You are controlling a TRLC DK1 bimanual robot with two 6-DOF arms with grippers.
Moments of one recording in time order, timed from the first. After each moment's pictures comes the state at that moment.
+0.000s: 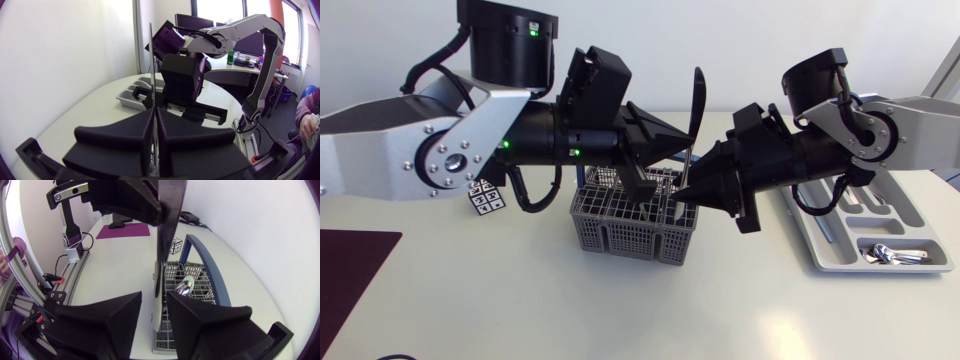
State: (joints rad) left arm -0.66 1.48 1.07 0.09 0.54 0.23; right arm 0.30 1.47 1.00 -0.40 -0.88 -0.78
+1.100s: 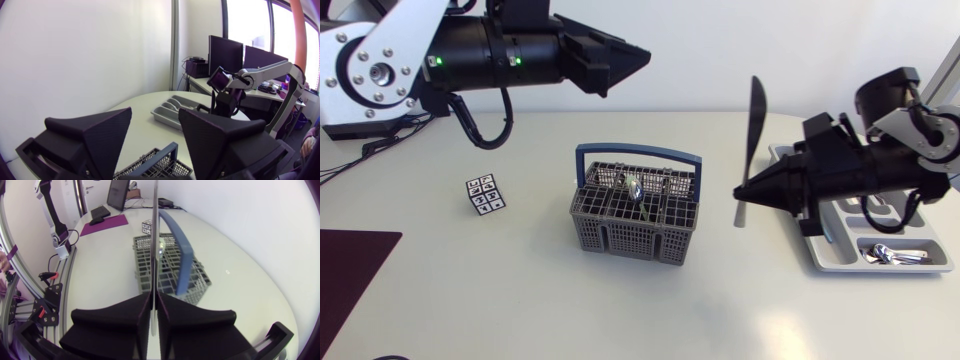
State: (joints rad) left arm -0.48 1.44 1.23 0.01 0.50 0.11; right arm 0.01 1.38 0.94 -0.61 -0.89 -0.91
